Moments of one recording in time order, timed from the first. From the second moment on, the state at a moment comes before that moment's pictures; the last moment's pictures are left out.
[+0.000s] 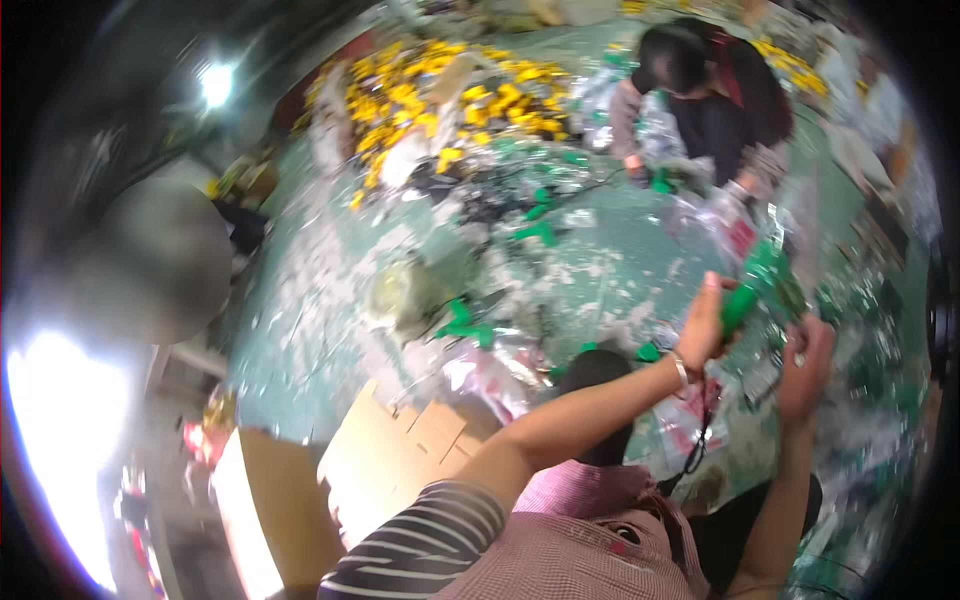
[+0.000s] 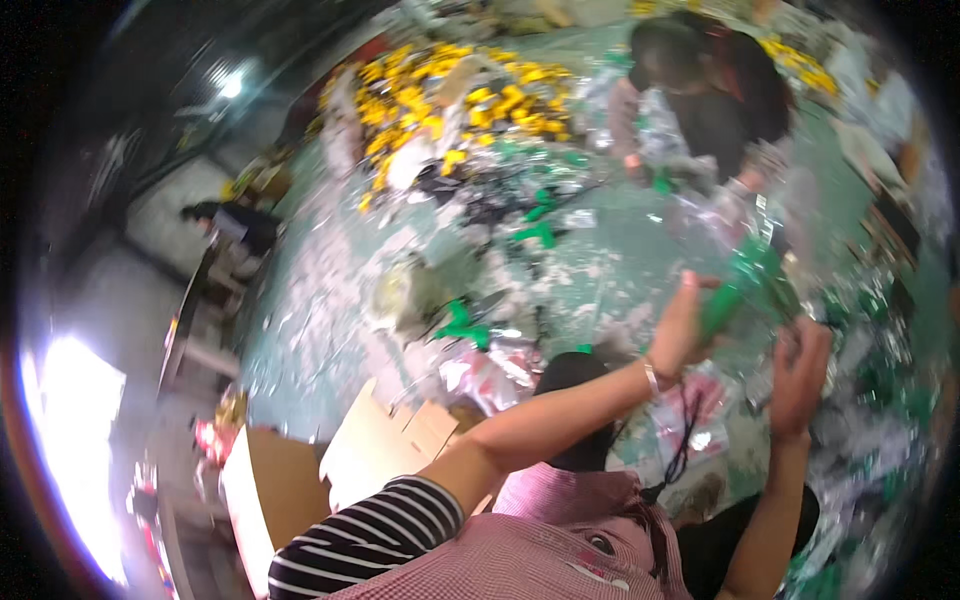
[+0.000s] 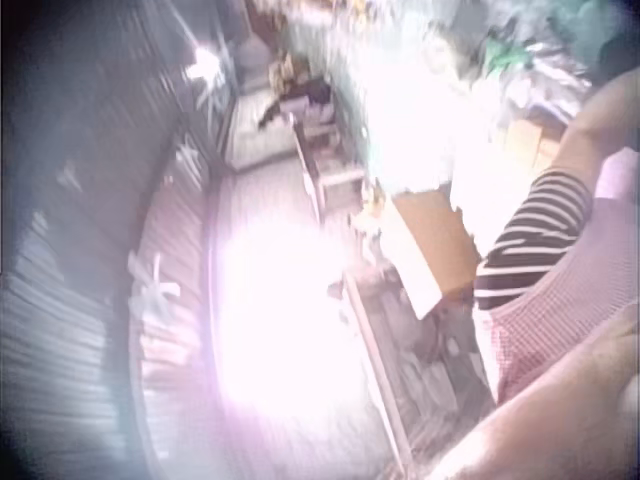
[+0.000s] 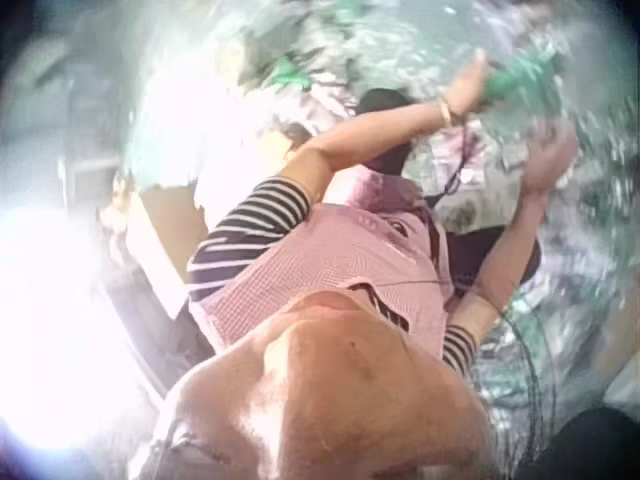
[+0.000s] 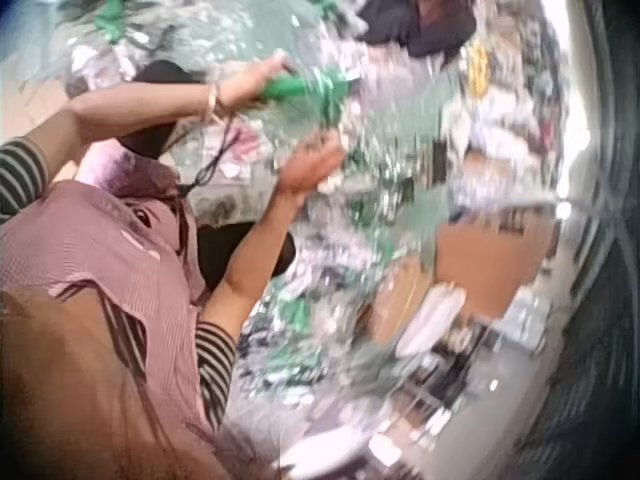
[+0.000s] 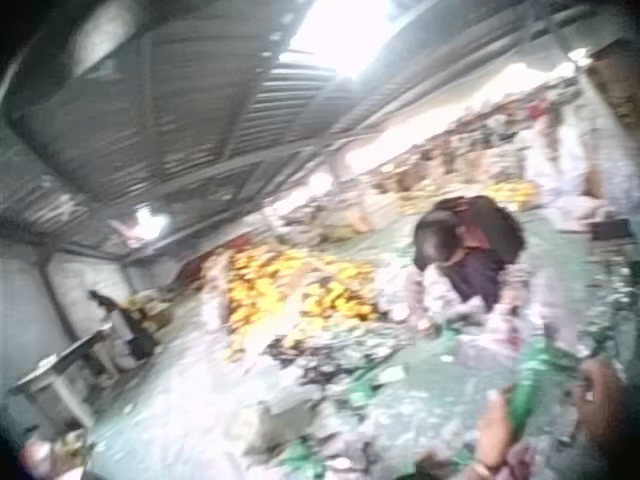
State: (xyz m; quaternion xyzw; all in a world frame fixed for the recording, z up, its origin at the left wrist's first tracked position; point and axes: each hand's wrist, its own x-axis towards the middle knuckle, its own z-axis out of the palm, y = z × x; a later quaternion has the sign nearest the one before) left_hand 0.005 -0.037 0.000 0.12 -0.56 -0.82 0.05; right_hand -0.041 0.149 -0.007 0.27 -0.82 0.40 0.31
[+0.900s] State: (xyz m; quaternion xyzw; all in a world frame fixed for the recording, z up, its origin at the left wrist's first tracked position) left_hand 0.021 -0.059 -0.007 0.04 -0.77 -0.58 0.28; right_hand -0.029 0.109 -0.014 0.32 -0.63 0.66 -0.26
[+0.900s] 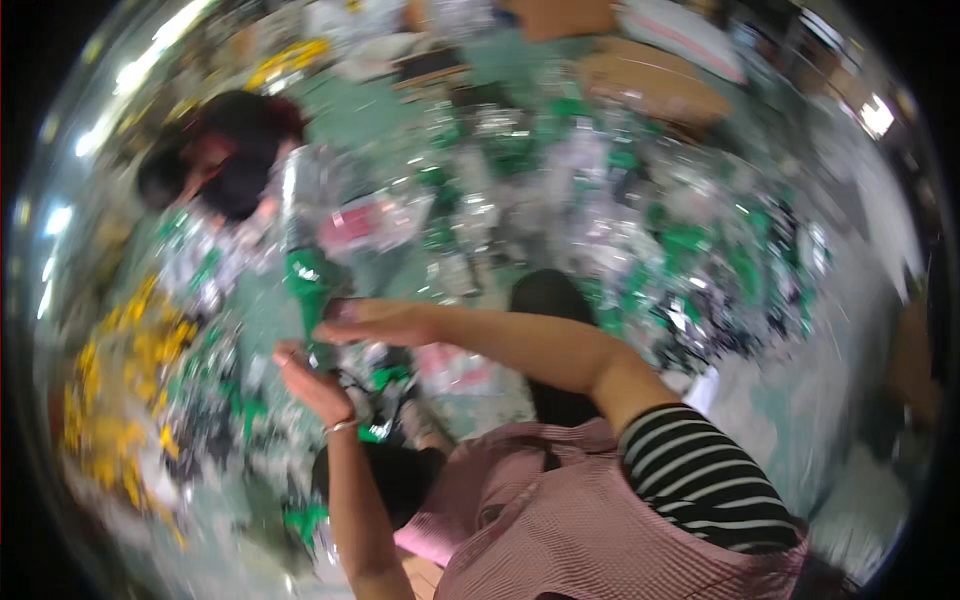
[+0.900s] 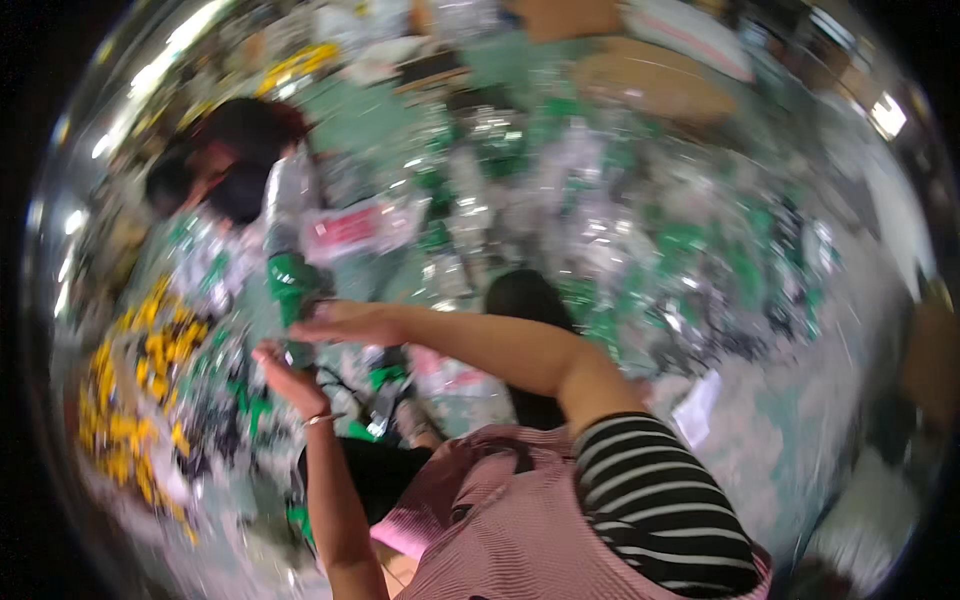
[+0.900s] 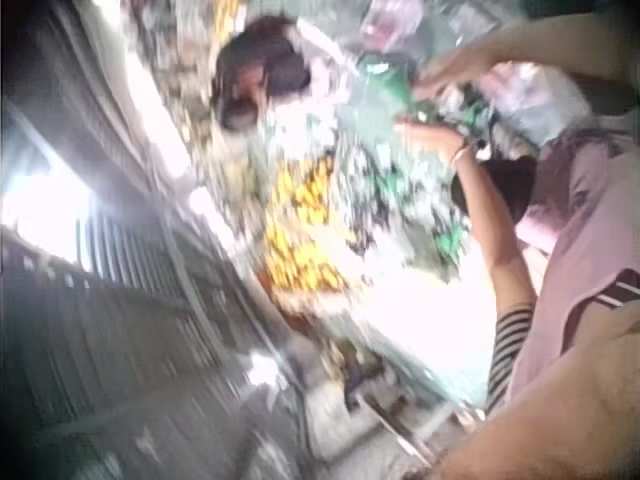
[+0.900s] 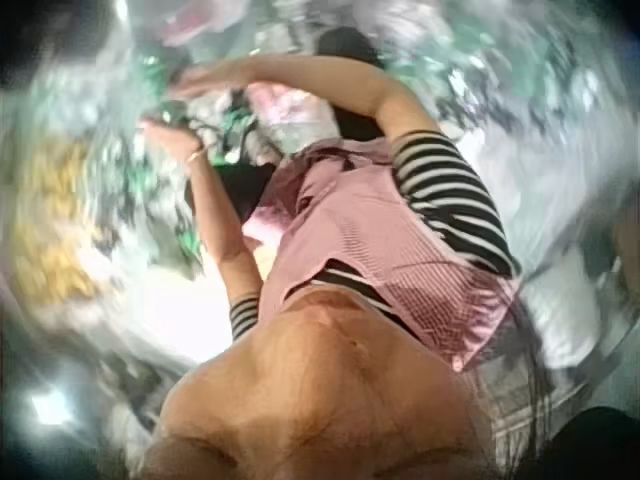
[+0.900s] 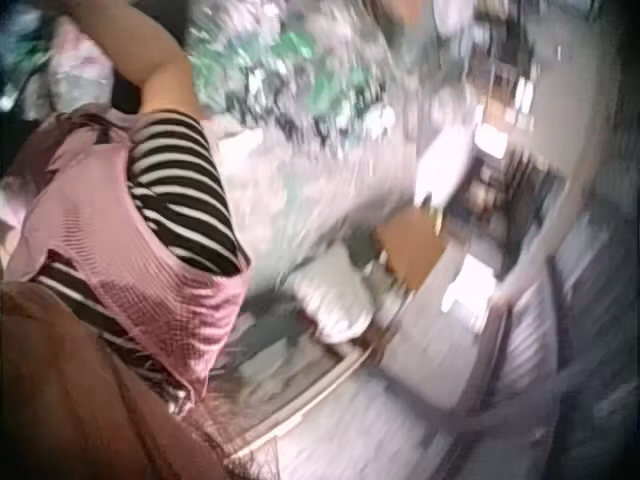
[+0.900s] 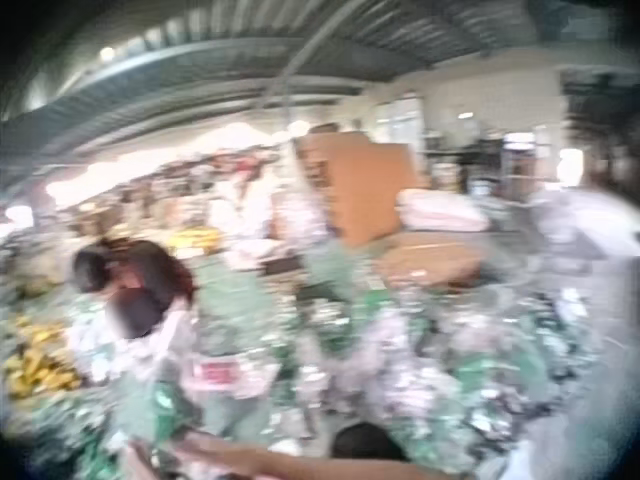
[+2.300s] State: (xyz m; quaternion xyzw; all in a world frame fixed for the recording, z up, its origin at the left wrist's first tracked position) left_hand 0.012 -0.143 0.040 0.12 -0.23 -0.97 0.02; right_hand -0.093 0.013 -0.326 0.32 -0.91 0.11 -0.23
